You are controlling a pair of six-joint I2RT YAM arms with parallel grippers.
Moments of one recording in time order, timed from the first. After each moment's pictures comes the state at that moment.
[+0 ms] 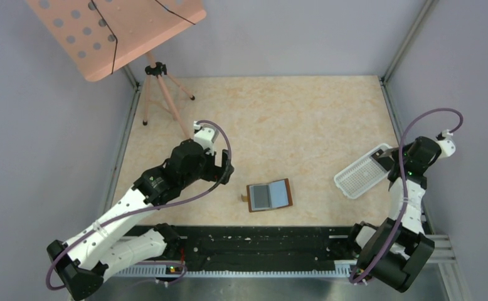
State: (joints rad) left arm -0.74 0.87 0.89 -0.58 -0.15 -0.33; right arm -0.57 1.02 0.59 -0.02 0.05 0.54
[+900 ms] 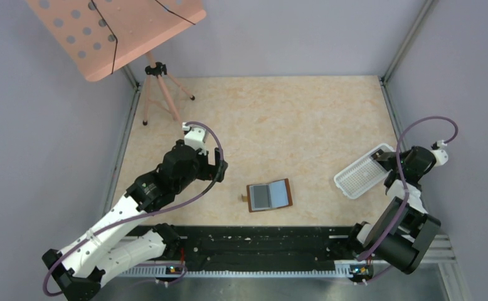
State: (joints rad) left arm -0.74 0.79 0.86 -0.57 -0.26 -0.34; right arm -0.62 1.17 0.45 0.28 -0.04 0.58
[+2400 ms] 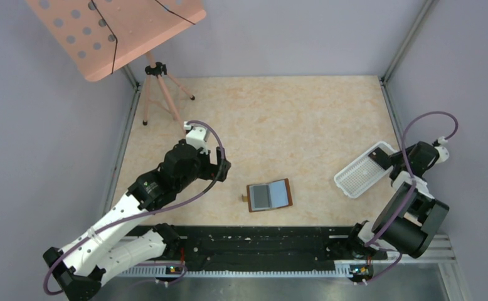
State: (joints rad) left arm -0.74 0.81 0.86 -0.55 -0.21 -0.37; right arm -0.64 1.31 0.53 0.23 -0.03 0.54
